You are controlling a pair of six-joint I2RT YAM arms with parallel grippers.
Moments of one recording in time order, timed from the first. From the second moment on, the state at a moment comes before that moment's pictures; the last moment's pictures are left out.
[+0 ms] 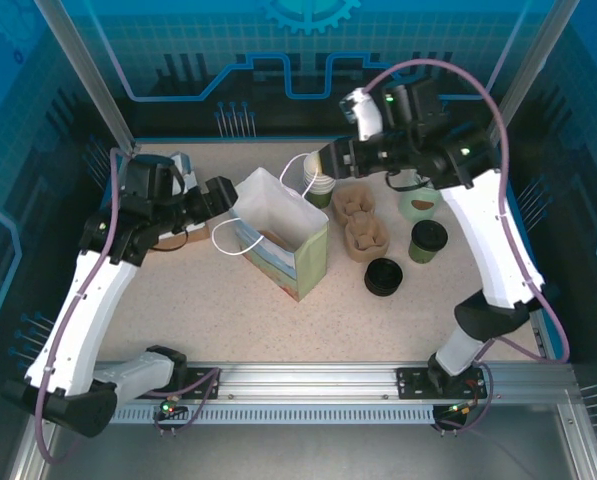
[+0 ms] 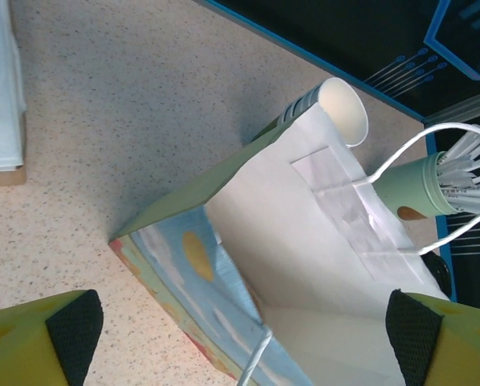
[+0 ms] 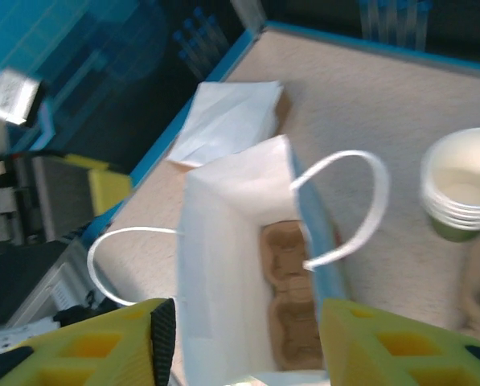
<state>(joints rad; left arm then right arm) -0.24 1.10 1.39 -0.97 0.13 -0.66 0.51 1.65 2.29 -1.28 -0.37 0.24</state>
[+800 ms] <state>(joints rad) -0.23 0.96 1.21 -0.92 0.00 -0.69 -0.05 1.27 1.31 -1.21 -0.13 0.09</state>
